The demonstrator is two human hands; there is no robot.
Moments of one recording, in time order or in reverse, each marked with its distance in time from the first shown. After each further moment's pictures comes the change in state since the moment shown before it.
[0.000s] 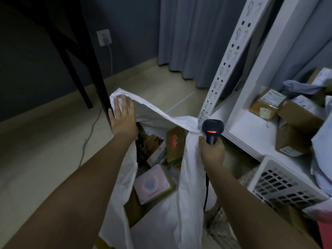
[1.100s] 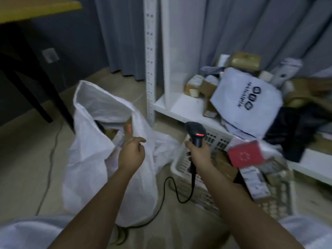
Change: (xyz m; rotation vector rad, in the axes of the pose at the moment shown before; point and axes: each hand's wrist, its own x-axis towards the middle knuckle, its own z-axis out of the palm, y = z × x) left_hand -0.246 0.119 -0.077 -0.753 -0.095 0.306; right_hand -0.134 0.014 -0.222 0.155 -0.018 0.168
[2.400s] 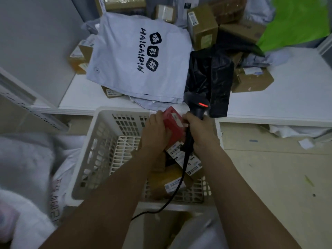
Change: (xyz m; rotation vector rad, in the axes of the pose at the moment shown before) left_hand 0.018 0.253 0.358 0.234 -0.440 0.416; right_hand 0.152 0.046 -0.282 0.448 0.365 0.203
